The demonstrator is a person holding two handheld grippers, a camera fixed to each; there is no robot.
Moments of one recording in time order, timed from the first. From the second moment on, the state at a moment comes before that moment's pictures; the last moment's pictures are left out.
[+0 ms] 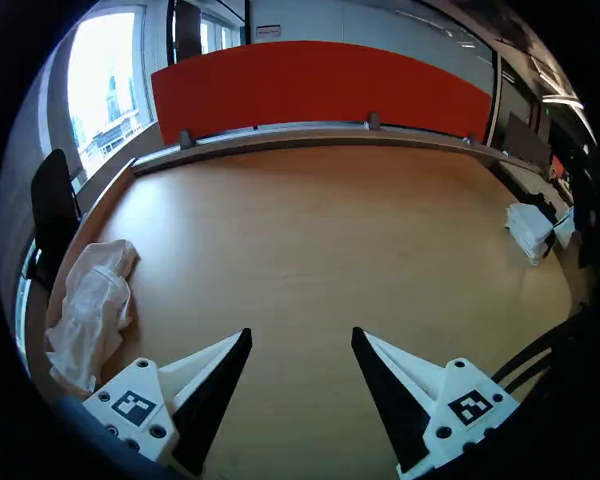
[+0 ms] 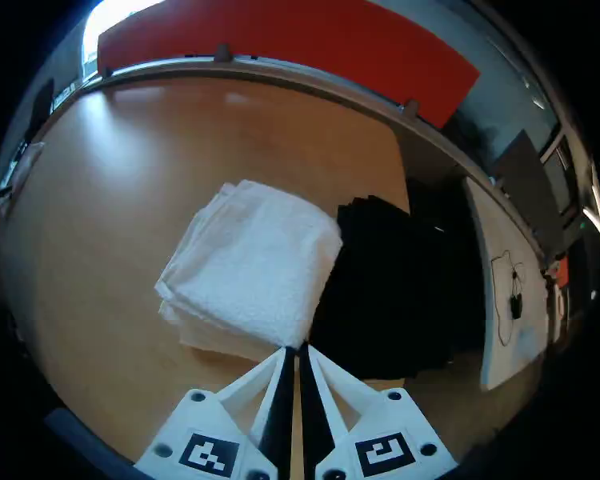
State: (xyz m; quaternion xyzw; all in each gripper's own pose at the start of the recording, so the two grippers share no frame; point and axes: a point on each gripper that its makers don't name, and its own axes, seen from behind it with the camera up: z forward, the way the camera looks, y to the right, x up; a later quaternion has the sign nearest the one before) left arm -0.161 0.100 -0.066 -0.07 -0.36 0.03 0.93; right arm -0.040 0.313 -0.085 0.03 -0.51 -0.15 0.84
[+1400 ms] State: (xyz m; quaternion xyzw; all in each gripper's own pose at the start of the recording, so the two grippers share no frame) left arm -0.160 0.094 -0.071 -0.07 -0.37 0.03 0.93; right arm -0.076 0.325 -0.100 -0.01 -0.55 -0.15 0.82
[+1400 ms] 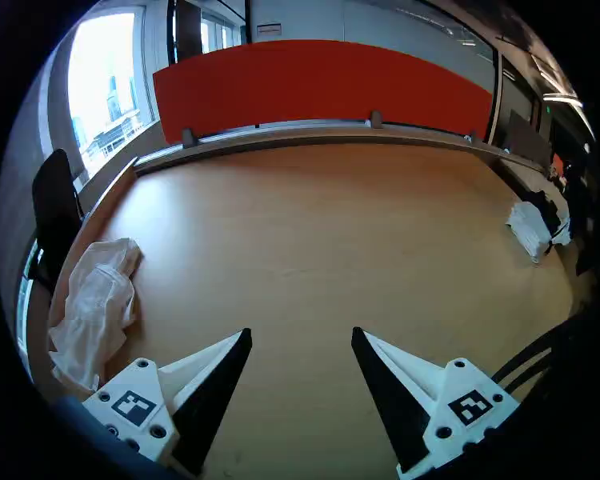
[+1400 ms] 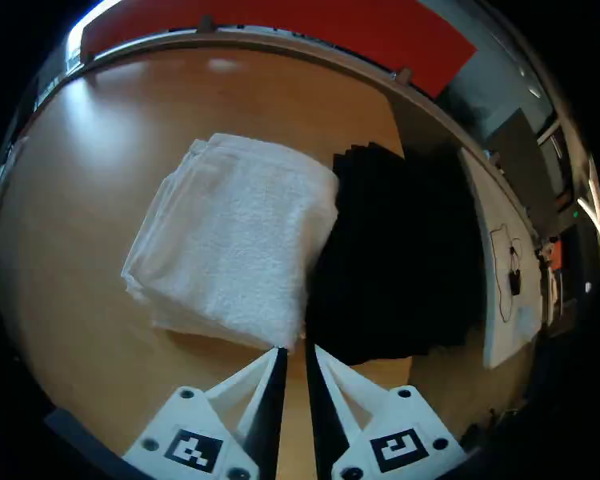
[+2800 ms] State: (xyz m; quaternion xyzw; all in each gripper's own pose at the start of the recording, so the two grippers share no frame) left arm -0.160 0.086 -0.075 -0.06 -0.36 0.02 0.93; right arm -0.070 0.222 -0.071 0.08 -0.50 -0.13 0.85
